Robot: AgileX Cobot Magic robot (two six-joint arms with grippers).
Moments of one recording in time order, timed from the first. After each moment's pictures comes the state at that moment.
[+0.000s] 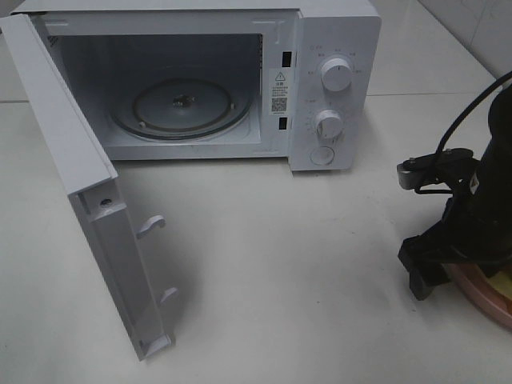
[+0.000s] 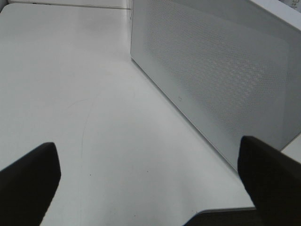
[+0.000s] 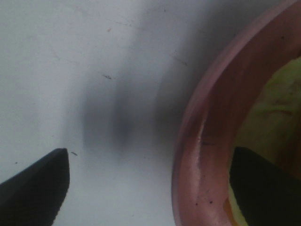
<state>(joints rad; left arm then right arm) 0.01 -0.01 -0.52 -0.14 1.08 0.05 0.25 1.69 -0.75 -0.11 0.61 0.08</state>
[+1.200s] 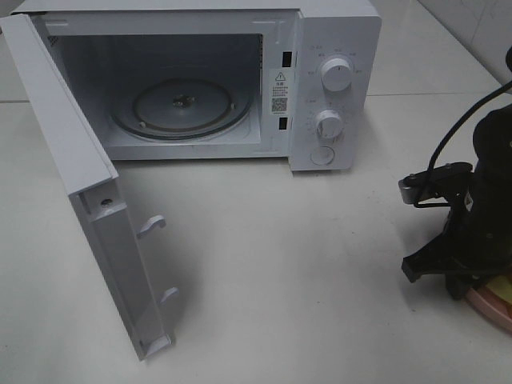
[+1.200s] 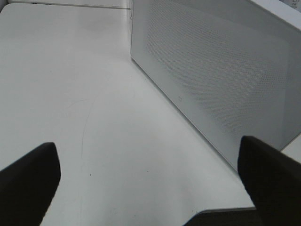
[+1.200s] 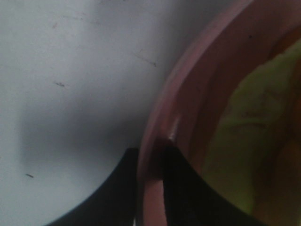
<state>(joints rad) 0.01 -0.01 -0.52 -0.14 1.08 0.05 0.24 1.77 -0.74 -0.23 0.58 0.21</state>
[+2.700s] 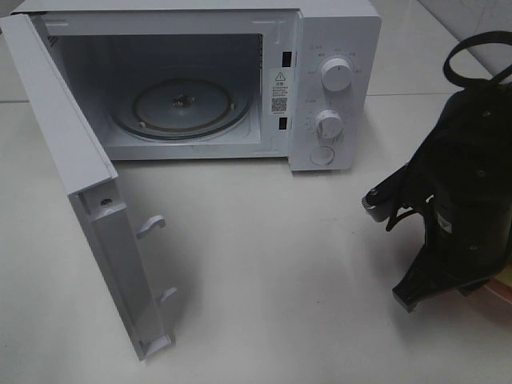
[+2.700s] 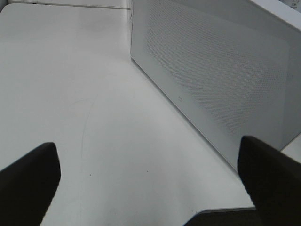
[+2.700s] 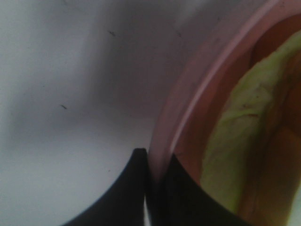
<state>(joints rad) 0.01 -0.01 -0.52 -0.14 1.08 0.05 0.58 1.66 -0.74 -0.52 0.83 0.47</state>
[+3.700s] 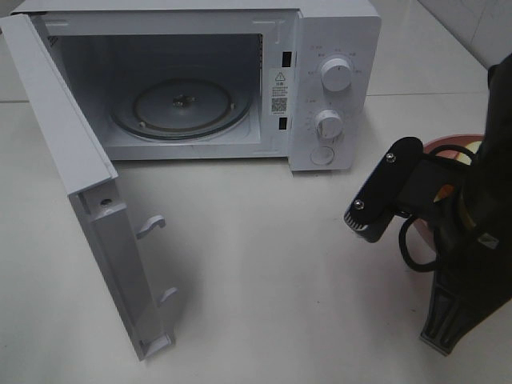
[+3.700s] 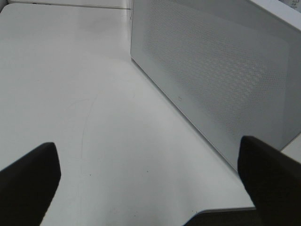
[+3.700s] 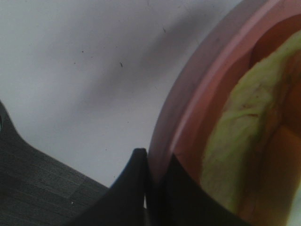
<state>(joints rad) 0.01 -0.01 -0.52 -0.14 1.08 0.05 0.89 1.38 -0.74 -0.50 1.06 0.33</state>
